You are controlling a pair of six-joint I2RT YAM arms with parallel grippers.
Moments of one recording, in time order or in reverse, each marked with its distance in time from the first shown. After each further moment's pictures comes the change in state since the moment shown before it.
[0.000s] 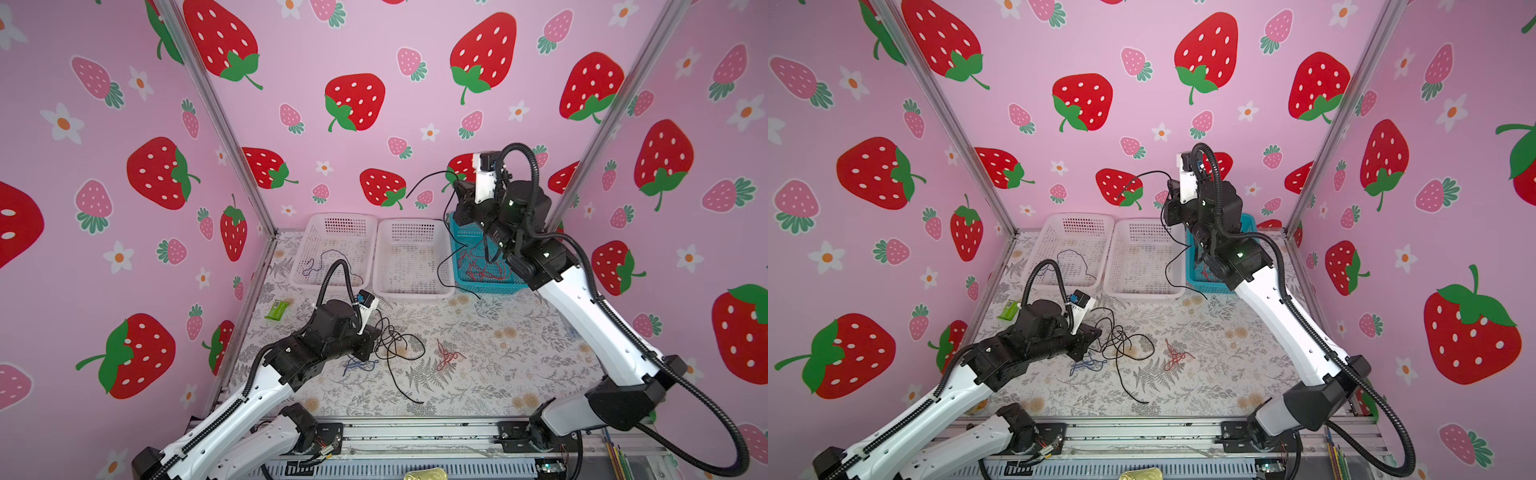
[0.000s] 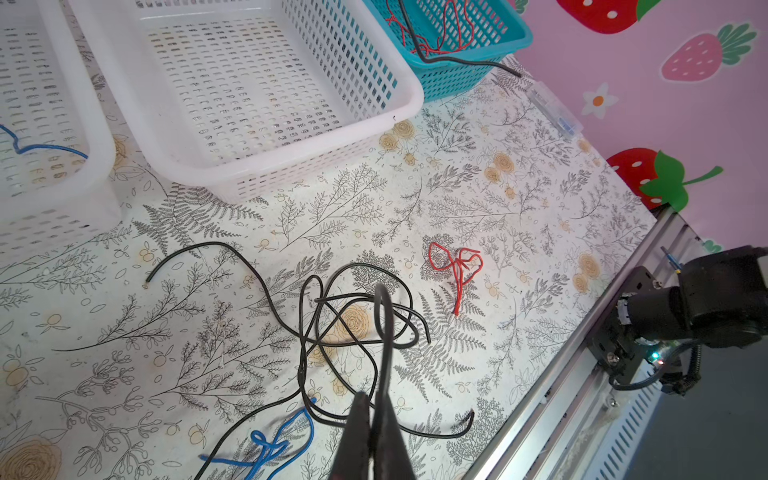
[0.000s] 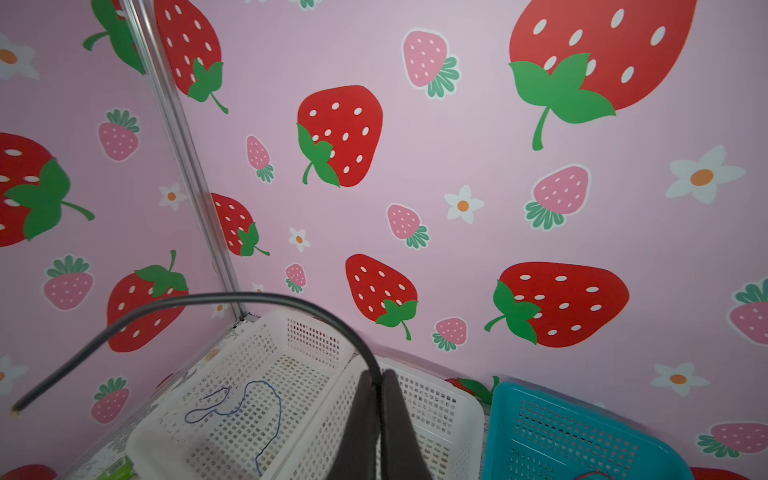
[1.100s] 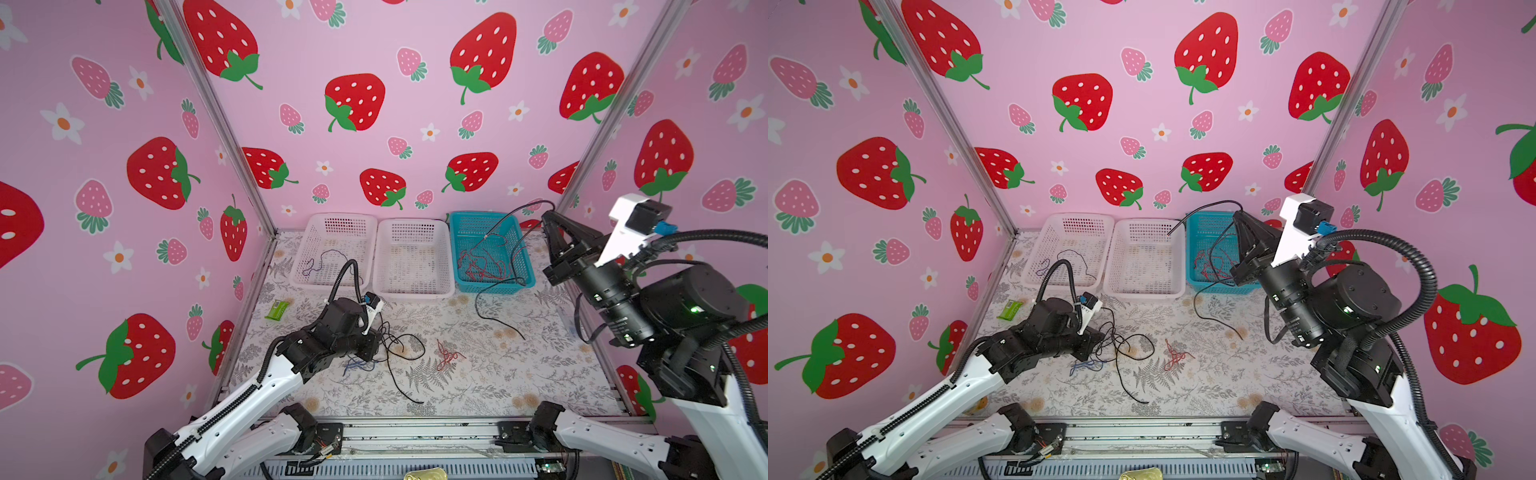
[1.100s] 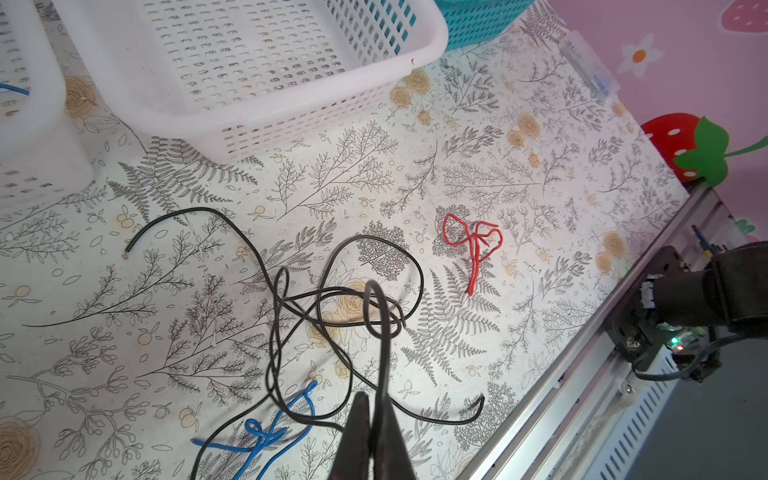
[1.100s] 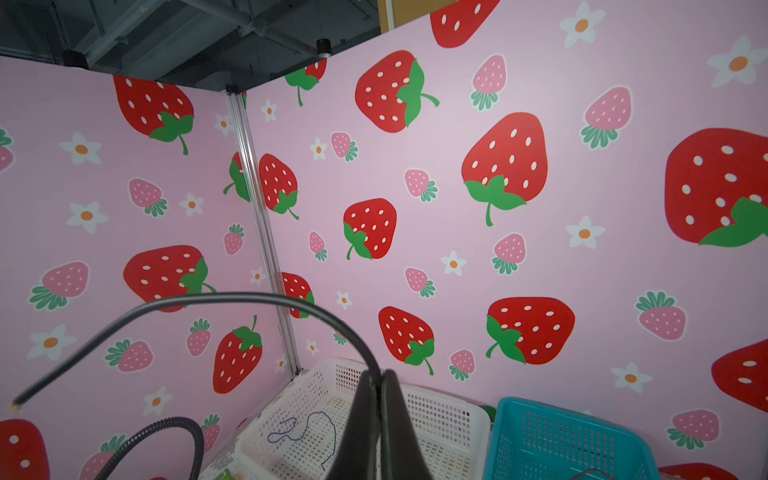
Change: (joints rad) left arm -0.001 0.093 0.000 -0.017 0.003 -0.005; right arm 0.283 -0.619 -0.189 -0.140 0.238 -0.018
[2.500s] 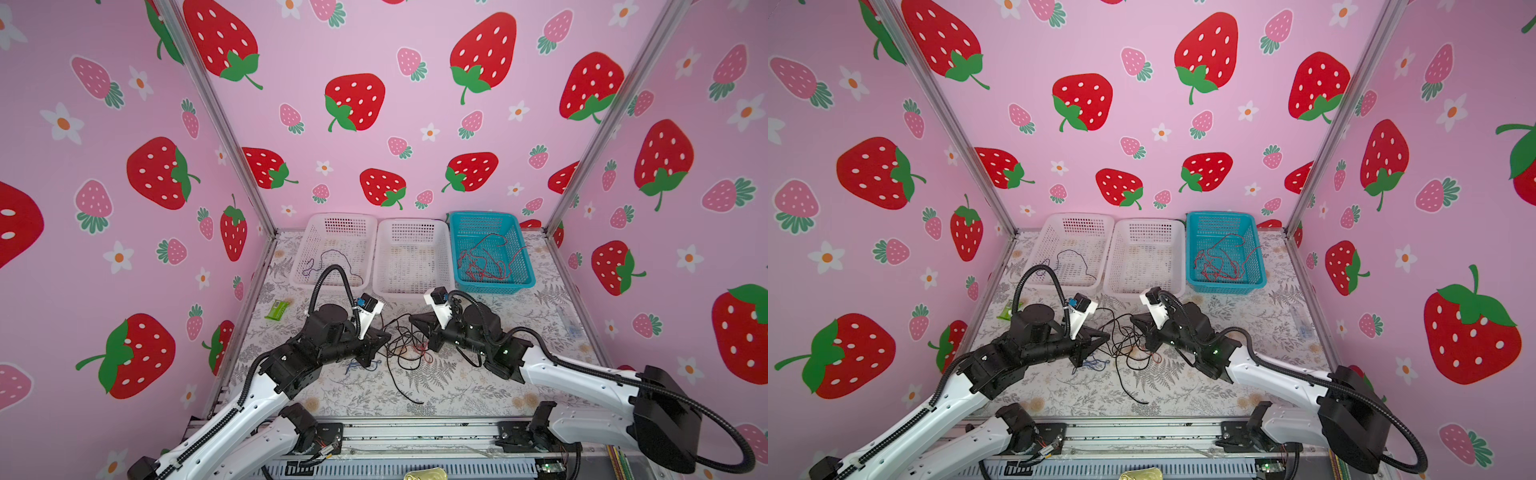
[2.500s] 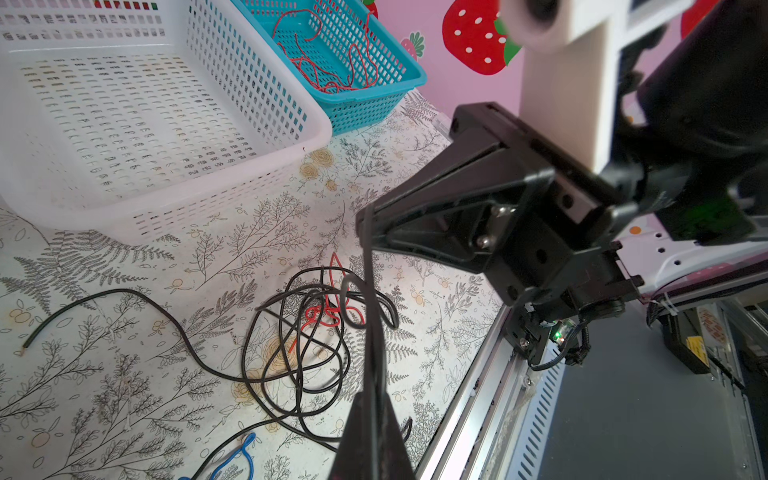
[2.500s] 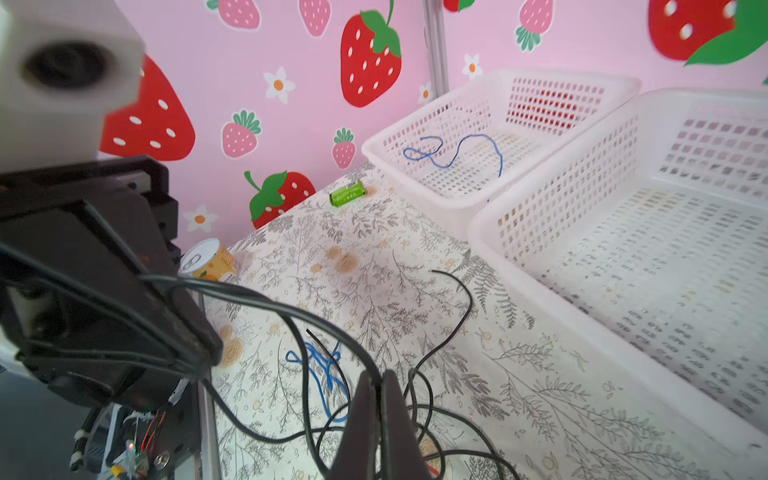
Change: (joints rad) left arm -0.004 -0.154 -0.061 0.148 0.192 -0.012; right arm 0.057 0.246 -0.967 0.697 -0.481 0.187
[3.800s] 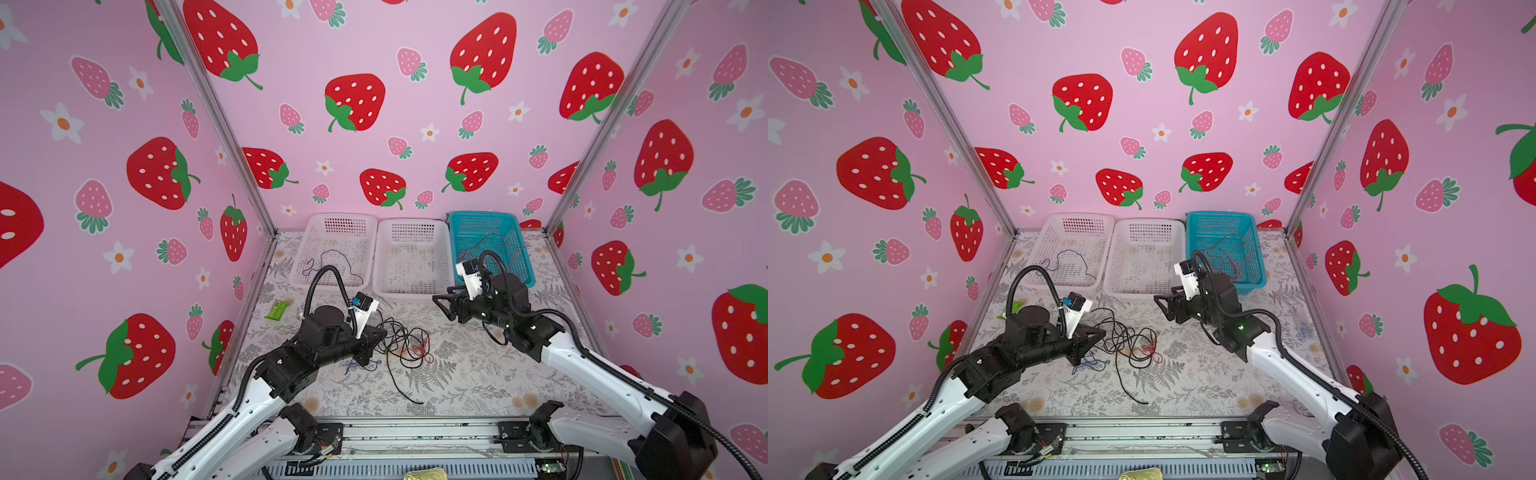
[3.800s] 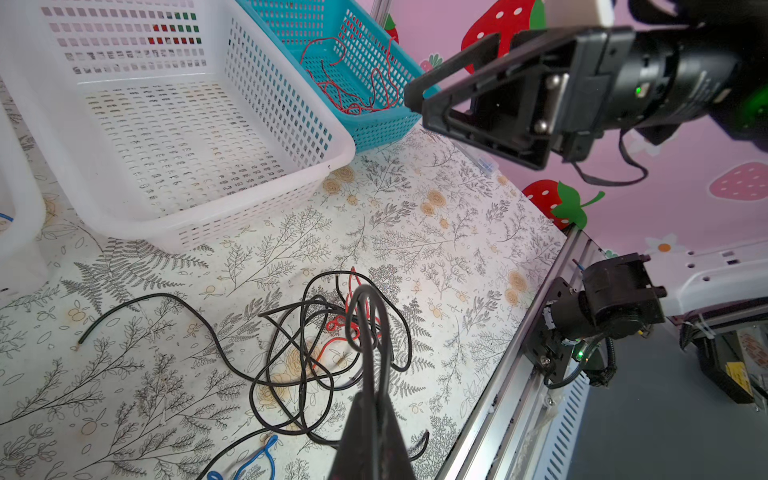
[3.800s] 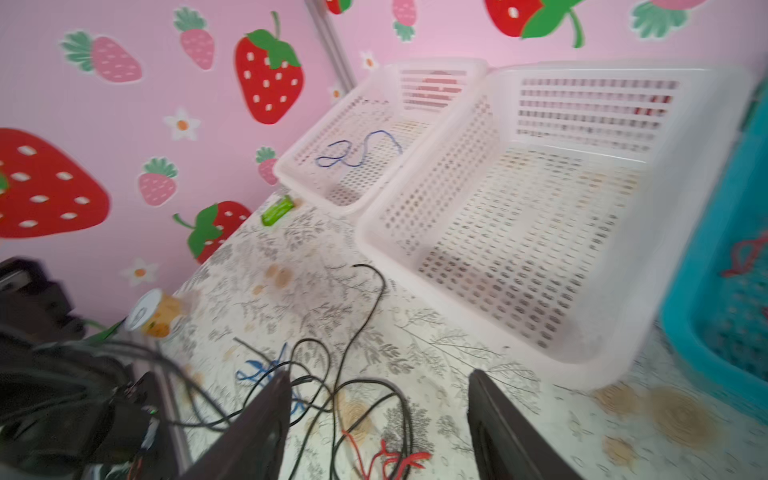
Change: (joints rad) left arm 0.000 -0.033 0.000 -0.005 -0.068 0.000; right arm -0.269 -0.059 0.113 -0.293 -0.222 0.051
